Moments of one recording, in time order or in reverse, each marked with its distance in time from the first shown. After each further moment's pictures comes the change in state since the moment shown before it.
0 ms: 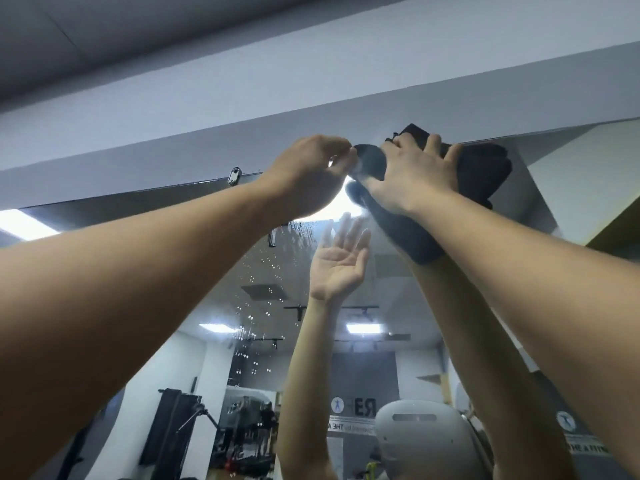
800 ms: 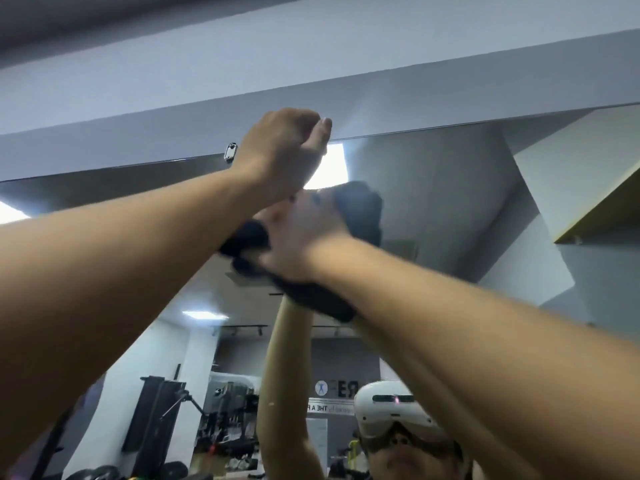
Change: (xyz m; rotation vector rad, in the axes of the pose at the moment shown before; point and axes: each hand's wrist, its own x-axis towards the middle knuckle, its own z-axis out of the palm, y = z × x) left_hand -0.020 -0.024 -0.014 -0.001 0.125 -0.065; right_hand -0.087 -0.130 0.015 0.177 -0.102 -0.528
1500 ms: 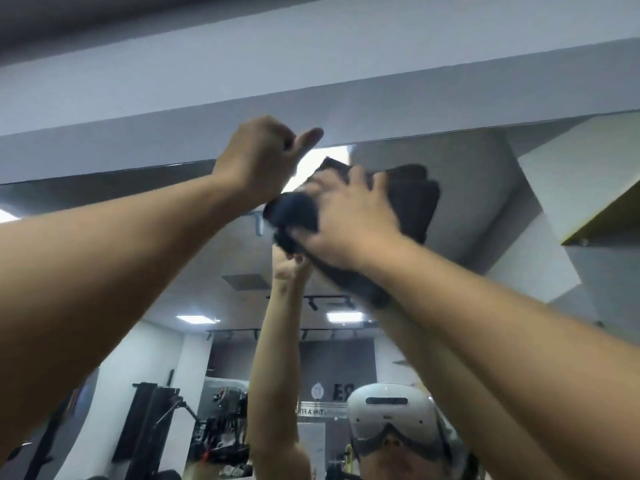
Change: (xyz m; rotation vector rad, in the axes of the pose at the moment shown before) left_hand -0.004 -0.074 -0.034 0.044 -0.035 -0.086; right_hand 0.019 -0.007 -0.006 -0.089 0.002 0.204
